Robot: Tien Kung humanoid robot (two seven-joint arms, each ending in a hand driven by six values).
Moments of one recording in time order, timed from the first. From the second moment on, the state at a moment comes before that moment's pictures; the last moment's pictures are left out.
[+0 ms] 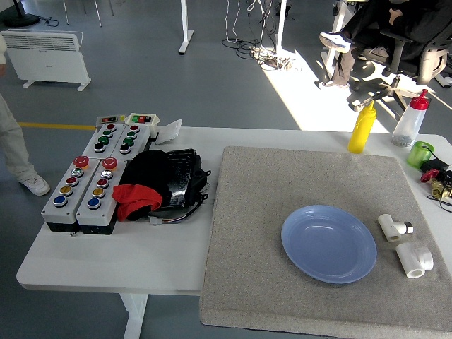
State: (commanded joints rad) left arm -0.23 0.00 -1.72 -0.32 1.62 0.13 0.60; right arm 0.09 -0.25 1.59 1.36 -0.57 -0.28 0.14
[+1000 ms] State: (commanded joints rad) left arm -0.23 0.00 -1.72 -0.32 1.62 0.13 0.60; right arm 0.09 -0.28 1.49 1.46 -1.71 -0.10 -0.27
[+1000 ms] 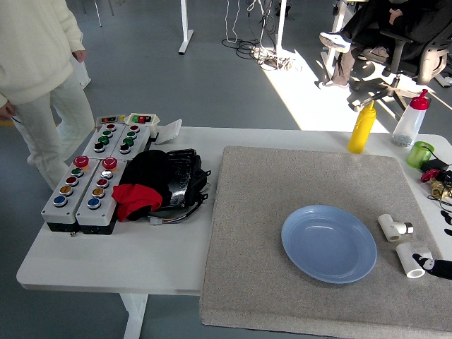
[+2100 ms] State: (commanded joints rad) left arm -0.23 0.00 -1.71 -0.32 1.62 0.13 0.60; right arm 0.14 -0.27 1.38 1.36 -1.80 -0.10 -0.37
